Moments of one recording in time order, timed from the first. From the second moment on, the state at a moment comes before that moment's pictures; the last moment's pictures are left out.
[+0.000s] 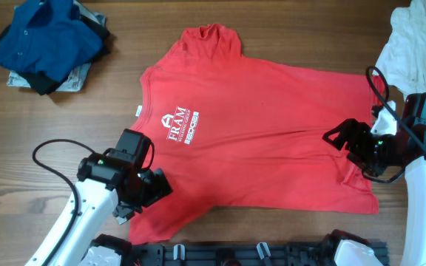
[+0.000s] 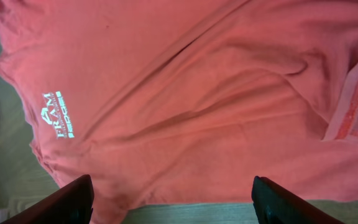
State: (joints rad) left arm -0.31 1.13 0.71 -1.16 0.16 -0.84; right arm -0.35 1.20 1.04 -1.20 -0.45 0.21
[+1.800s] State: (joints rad) left arm -0.31 1.49 0.66 -1.05 0.08 -0.93; right arm -0.75 1.19 0.71 -1.00 0.03 0.76
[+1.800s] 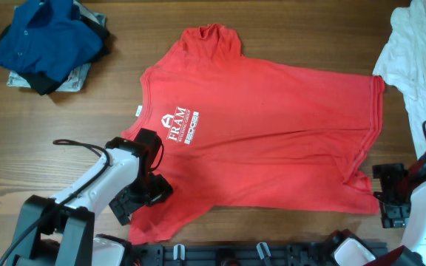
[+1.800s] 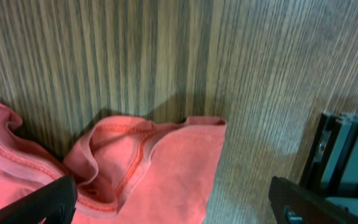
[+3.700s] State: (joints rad) left arm -0.18 1.49 0.65 -0.99 0.13 -0.86; right arm -0.76 1.28 0.53 -0.64 -0.14 0.80
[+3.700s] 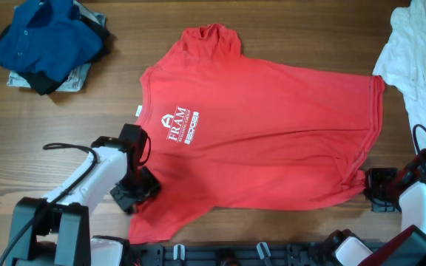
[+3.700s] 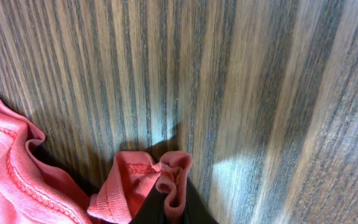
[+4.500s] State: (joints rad) left arm -0.17 1.48 0.62 -1.01 0.26 -0.88; right arm -0.76 1.28 0.54 -0.65 -0.24 0.76
